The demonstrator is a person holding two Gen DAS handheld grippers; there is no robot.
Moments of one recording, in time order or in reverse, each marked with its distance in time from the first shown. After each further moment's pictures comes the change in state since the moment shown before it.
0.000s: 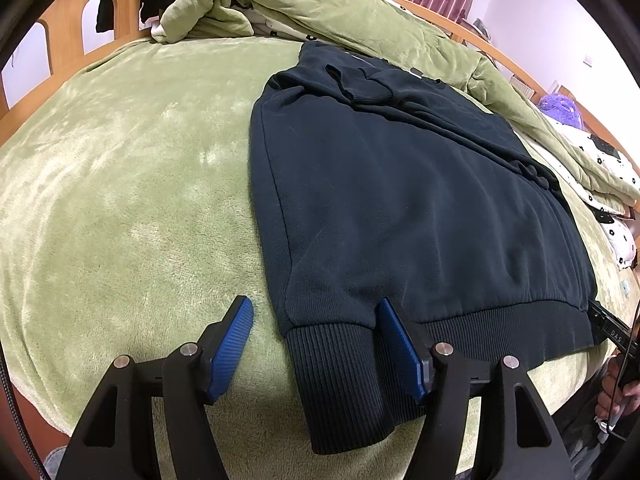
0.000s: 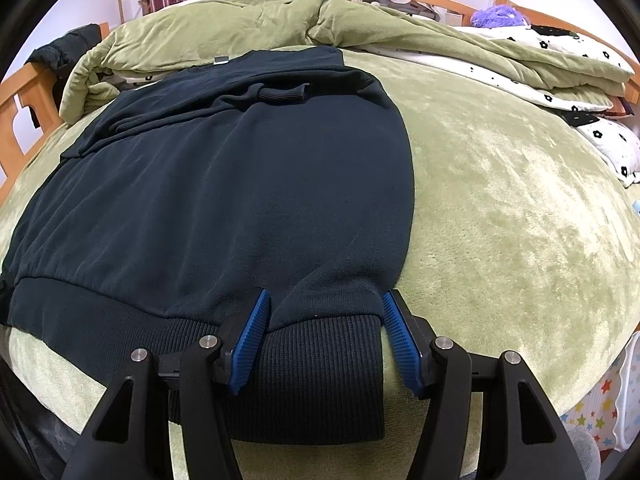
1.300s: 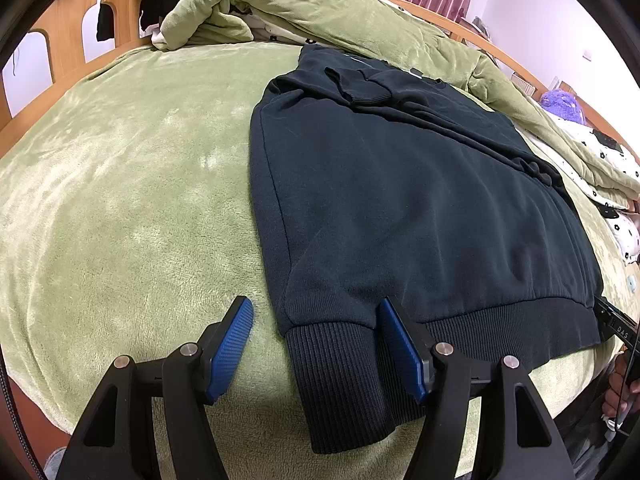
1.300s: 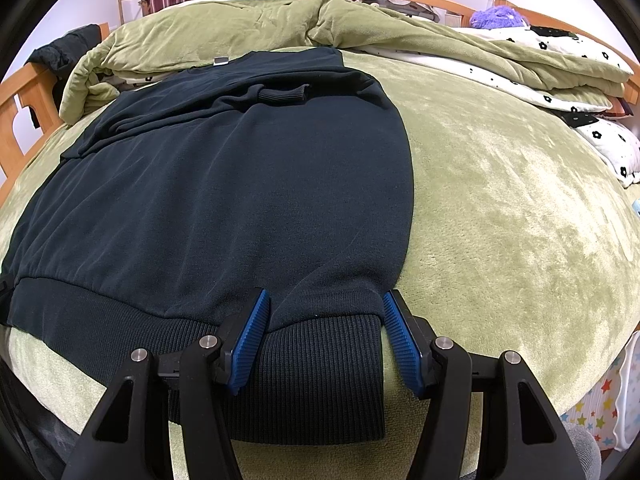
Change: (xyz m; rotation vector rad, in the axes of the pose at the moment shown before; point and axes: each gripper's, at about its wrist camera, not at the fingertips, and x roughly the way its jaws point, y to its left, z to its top) left arm 0.000 -0.003 -0.001 0.015 -0.008 0.013; right arm -0.001 0.002 -0.002 0.002 -0.006 -0.004
